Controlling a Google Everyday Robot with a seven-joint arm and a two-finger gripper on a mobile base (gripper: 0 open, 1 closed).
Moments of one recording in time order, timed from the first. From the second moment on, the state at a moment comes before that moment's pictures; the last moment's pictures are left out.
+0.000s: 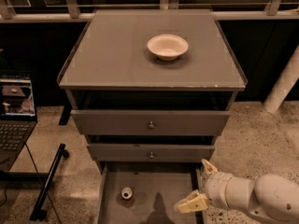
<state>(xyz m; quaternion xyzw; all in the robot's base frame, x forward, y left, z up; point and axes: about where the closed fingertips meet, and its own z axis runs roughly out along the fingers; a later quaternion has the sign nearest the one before) 0.408 -0.149 0.588 -0.38 0.82 0.20 0.39</state>
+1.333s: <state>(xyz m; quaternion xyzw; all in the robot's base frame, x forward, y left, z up) 0.439 -0.112 0.439 -0.36 0.83 0.25 0.34</state>
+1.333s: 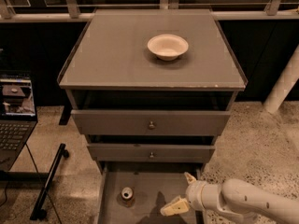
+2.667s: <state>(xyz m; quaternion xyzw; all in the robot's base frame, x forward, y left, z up) 0.479 -0.076 0.303 -0.32 0.84 0.33 0.31</state>
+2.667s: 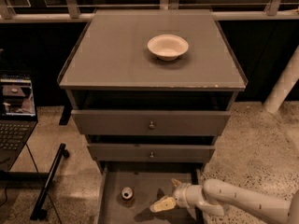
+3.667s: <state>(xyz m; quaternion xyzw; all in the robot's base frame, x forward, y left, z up) 0.496 -0.043 0.242 -0.30 0.83 0.36 0.31</state>
